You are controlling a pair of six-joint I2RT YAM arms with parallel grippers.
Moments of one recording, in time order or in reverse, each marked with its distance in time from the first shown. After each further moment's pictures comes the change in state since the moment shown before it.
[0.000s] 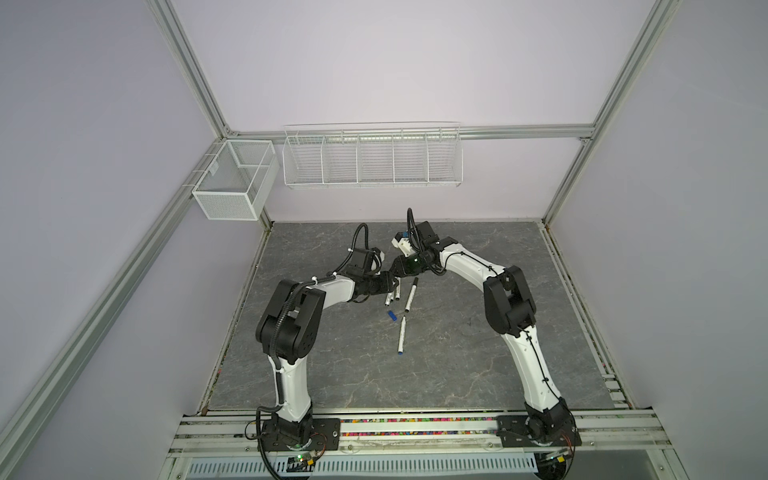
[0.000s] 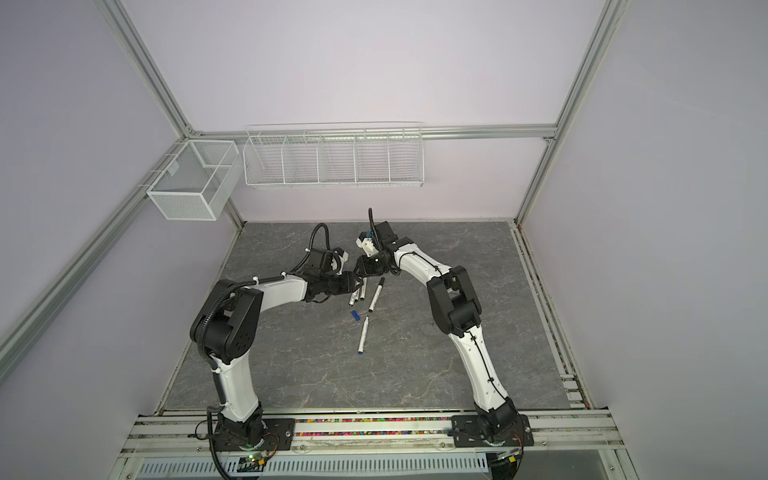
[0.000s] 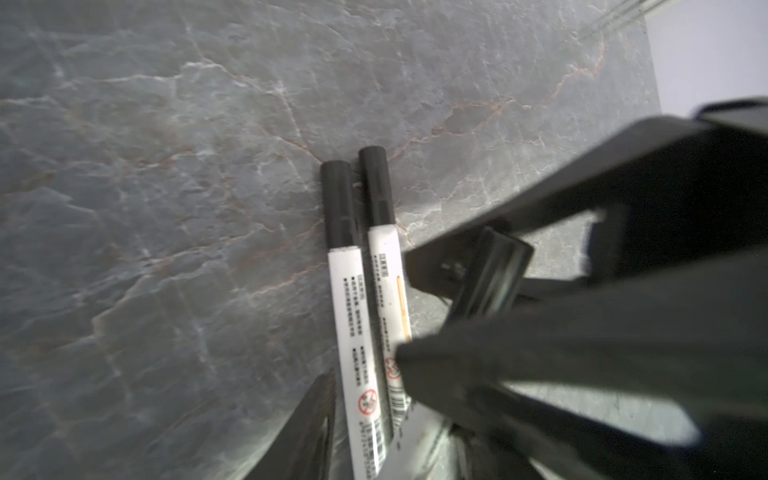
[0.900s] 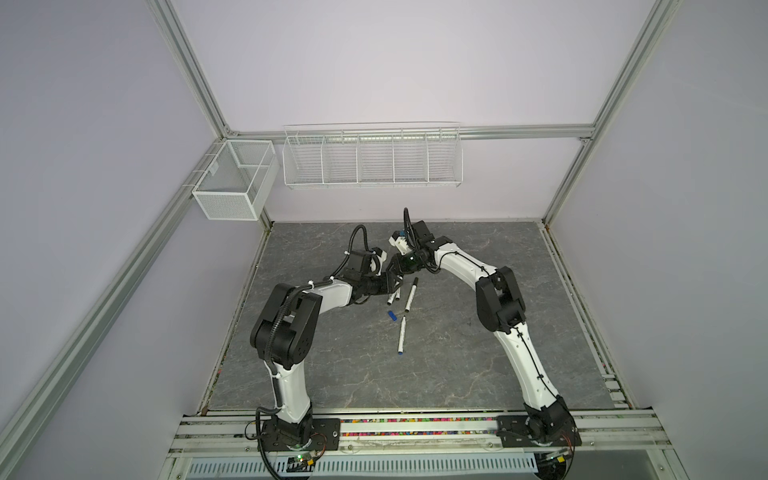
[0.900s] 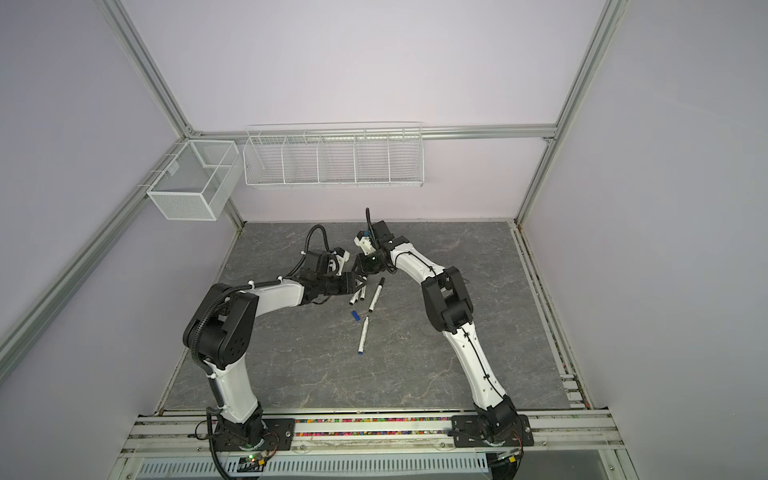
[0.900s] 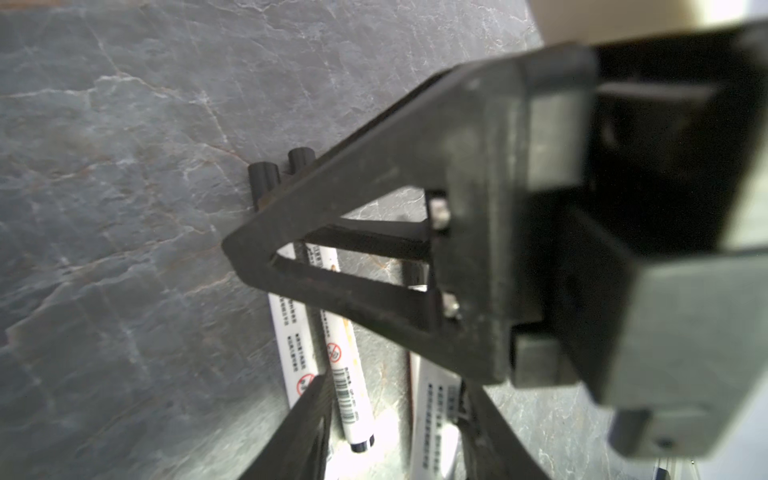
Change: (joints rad) left arm 0.000 -0.053 -0.072 0.110 0.094 0.000; right arm -0.002 0.103 0.140 -0.031 0.009 0.014
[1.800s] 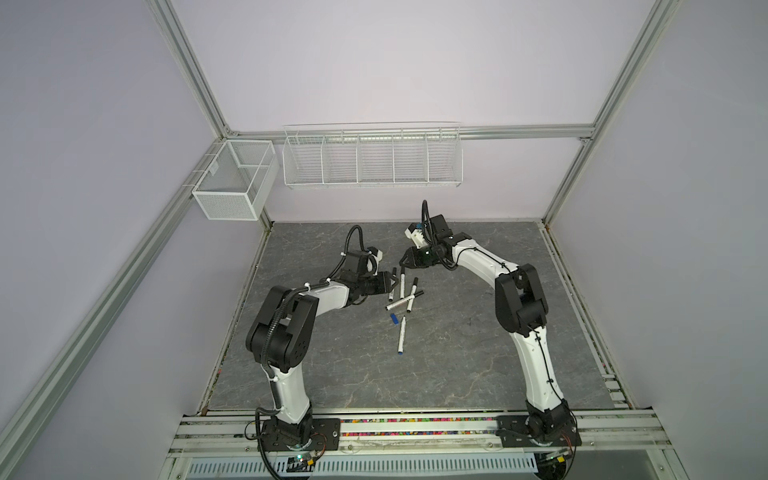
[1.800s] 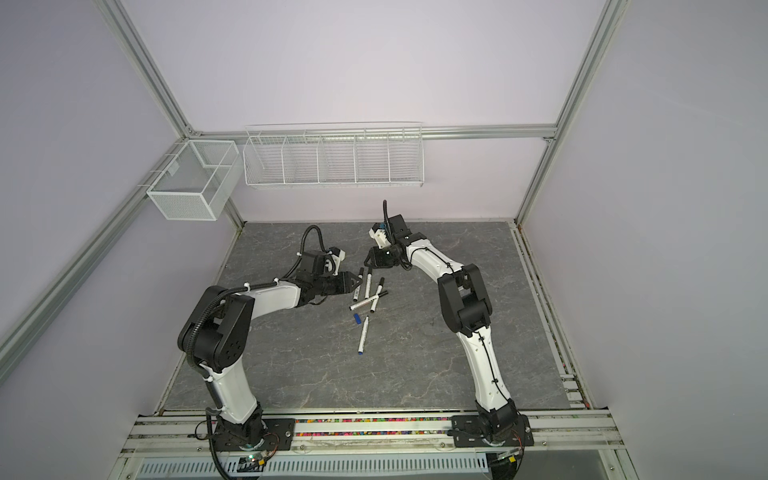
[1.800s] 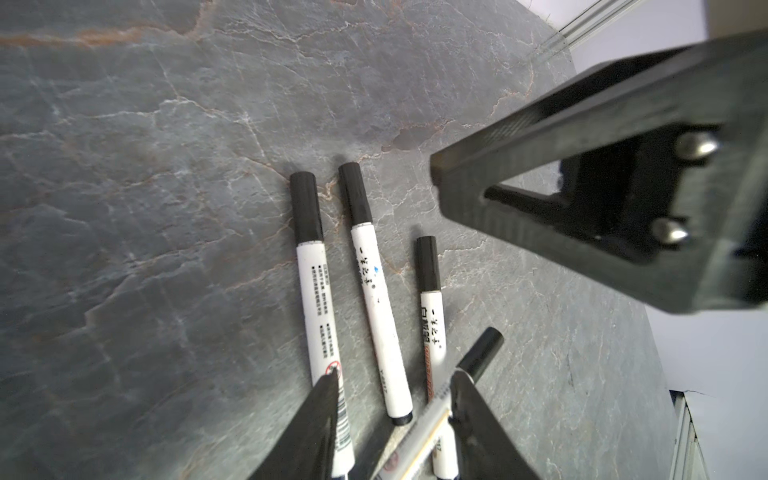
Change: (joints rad) left arm 0.014 -0.034 -0.046 0.029 -0.042 -0.008; right arm -0.070 -0.215 -0.241 0.087 0.014 0.000
